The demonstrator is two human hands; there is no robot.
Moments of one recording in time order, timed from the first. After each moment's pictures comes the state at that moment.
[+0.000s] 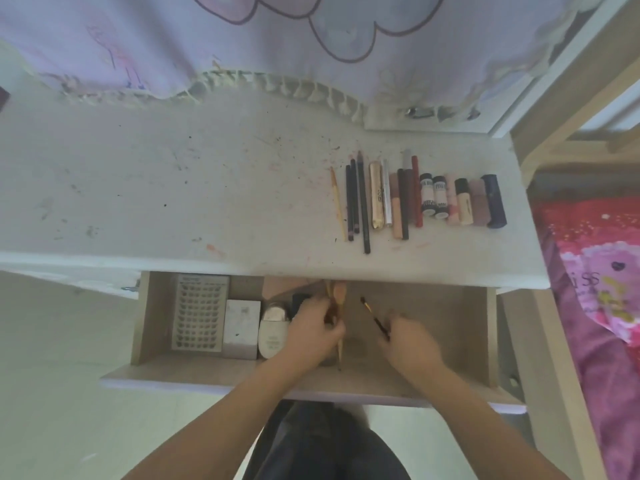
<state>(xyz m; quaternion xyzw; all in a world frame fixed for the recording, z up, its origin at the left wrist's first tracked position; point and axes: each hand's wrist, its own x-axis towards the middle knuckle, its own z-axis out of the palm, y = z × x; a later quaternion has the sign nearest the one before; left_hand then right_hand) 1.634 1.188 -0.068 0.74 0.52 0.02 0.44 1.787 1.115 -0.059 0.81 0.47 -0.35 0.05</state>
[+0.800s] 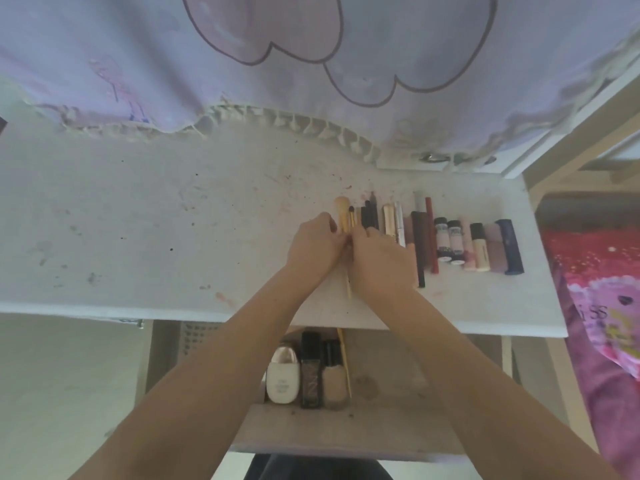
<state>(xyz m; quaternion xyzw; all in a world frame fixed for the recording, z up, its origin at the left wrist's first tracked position) 1.688 1.358 0.012 0.72 0.57 0.07 0.38 1.771 1.285 0.034 0.80 0.59 -0.10 -0.01</state>
